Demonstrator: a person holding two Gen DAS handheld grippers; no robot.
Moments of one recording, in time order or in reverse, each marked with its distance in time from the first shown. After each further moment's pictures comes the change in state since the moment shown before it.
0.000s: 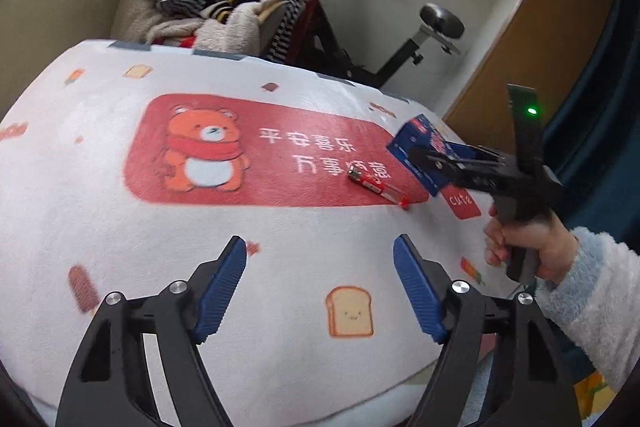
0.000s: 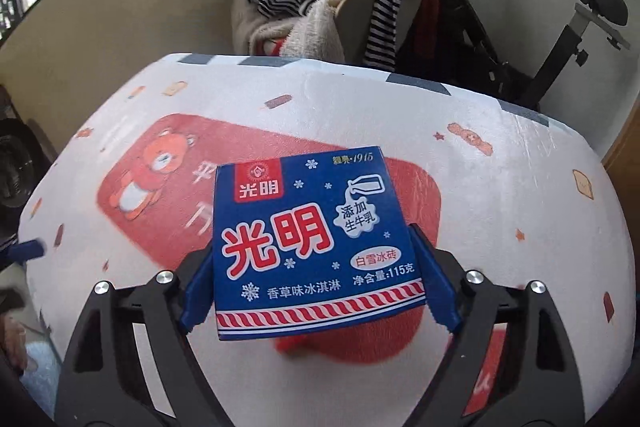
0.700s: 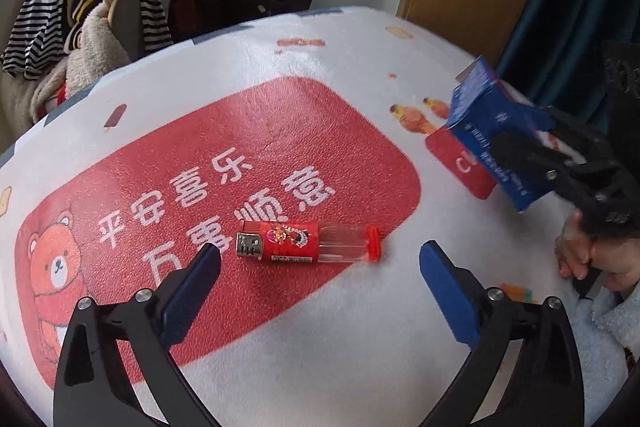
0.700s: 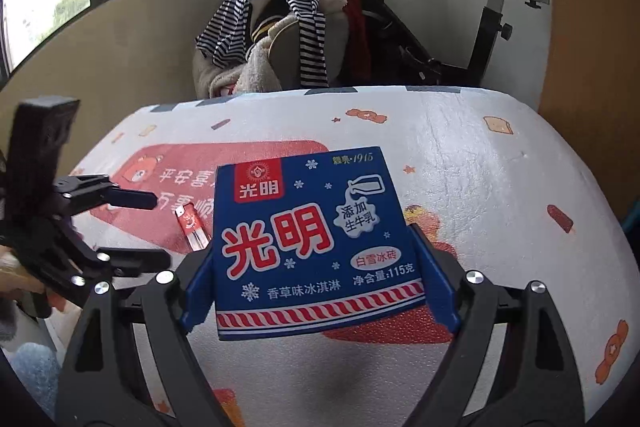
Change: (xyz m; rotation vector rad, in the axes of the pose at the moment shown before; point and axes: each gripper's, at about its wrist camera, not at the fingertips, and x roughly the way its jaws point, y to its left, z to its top) left arm 0.173 -0.094 0.056 0.406 0.298 -0.012; right arm -0.048 -0.061 -0.054 0.233 -0.178 -0.045
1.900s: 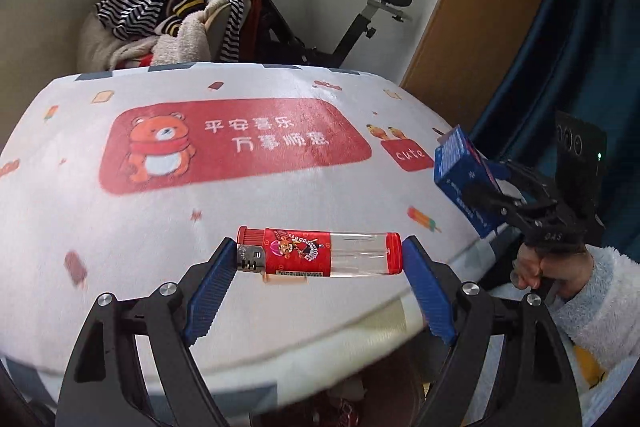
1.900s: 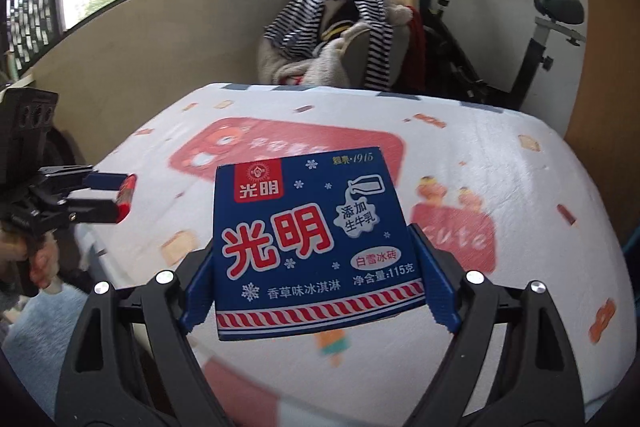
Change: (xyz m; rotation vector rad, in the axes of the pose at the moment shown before) left arm -0.186 -0.019 -0.160 -0.248 -0.270 -0.013; right arm -0.094 0.070 -0.066 -0.203 0.010 0.168
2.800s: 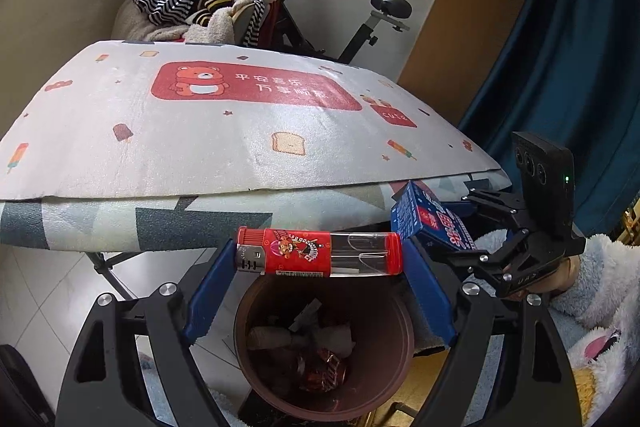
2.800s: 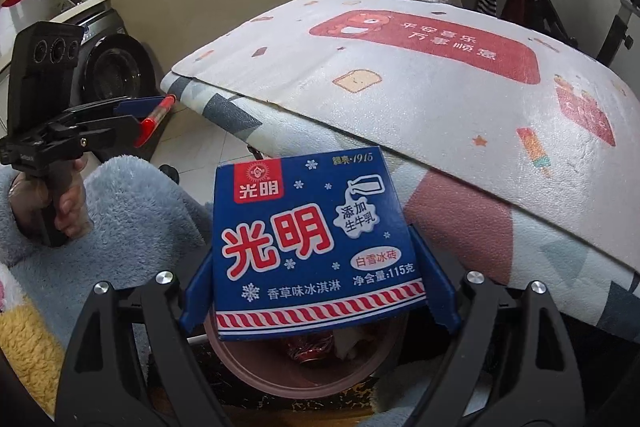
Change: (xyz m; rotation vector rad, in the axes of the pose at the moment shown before) left arm -0.078 -0.010 -0.129 -0.062 -0.075 0.010; right arm -0.012 0.107 -0.083 -0.122 0.243 0.192
